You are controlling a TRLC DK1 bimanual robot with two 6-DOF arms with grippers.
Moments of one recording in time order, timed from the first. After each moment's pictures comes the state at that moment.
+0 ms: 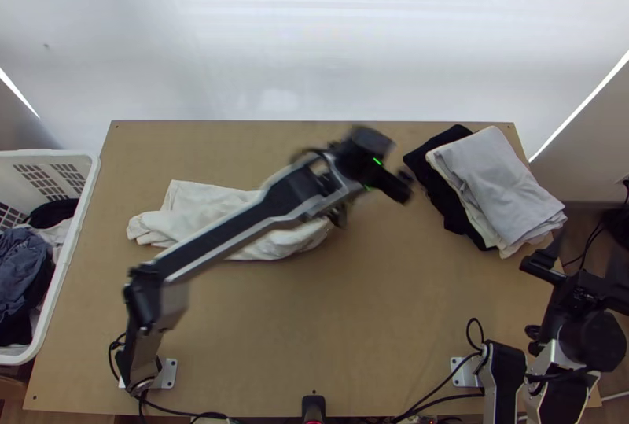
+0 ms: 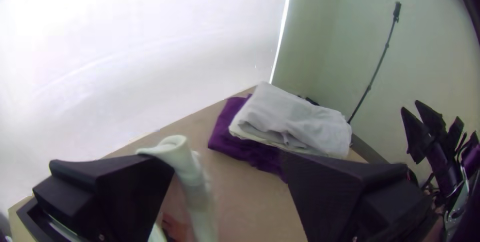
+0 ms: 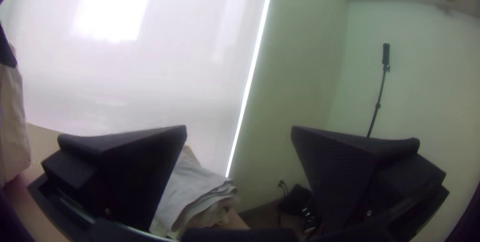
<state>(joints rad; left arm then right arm) -0.97 2.03 2.20 -0.59 -0.22 -0.20 -0.31 0.11 0.46 -0.22 0.24 -0.23</state>
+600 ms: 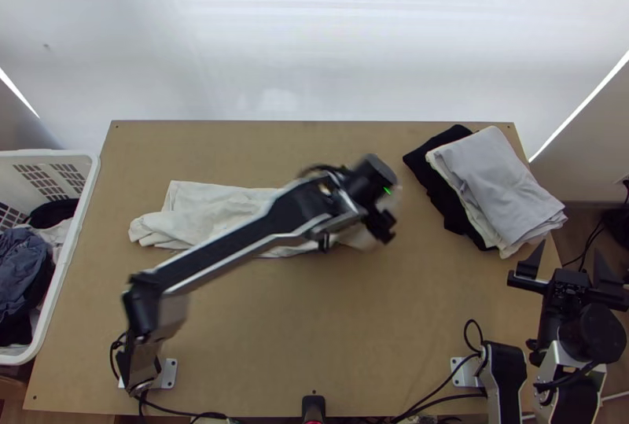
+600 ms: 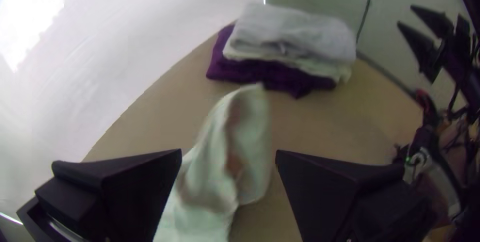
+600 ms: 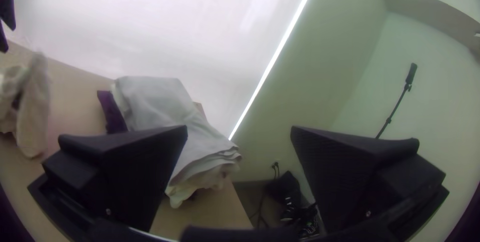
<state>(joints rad) -1.03 2.02 2.17 -0.90 -0.27 -0.08 -0.20 0.13 0.54 -0.48 0.27 -0.41</state>
